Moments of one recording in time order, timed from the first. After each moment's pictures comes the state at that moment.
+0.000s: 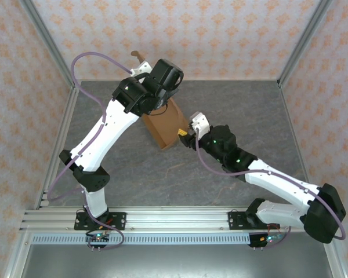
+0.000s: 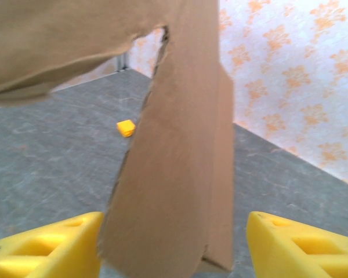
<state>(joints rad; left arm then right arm) -0.73 1.84 2.35 -1.30 -0.52 -1.26 0.79 1.11 0.74 0.17 0.13 -0.13</state>
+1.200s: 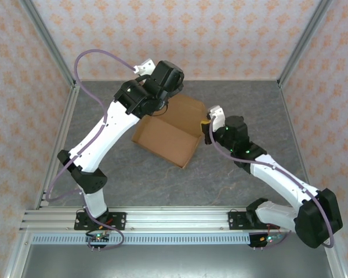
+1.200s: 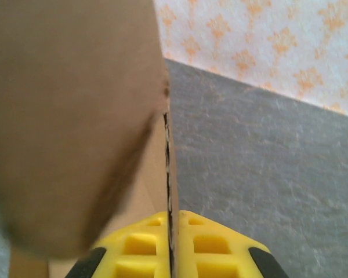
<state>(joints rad) -0.72 1.79 2.22 -1.16 -0.57 -1.08 0.49 1.12 0.74 0.00 -0.11 -0.02</state>
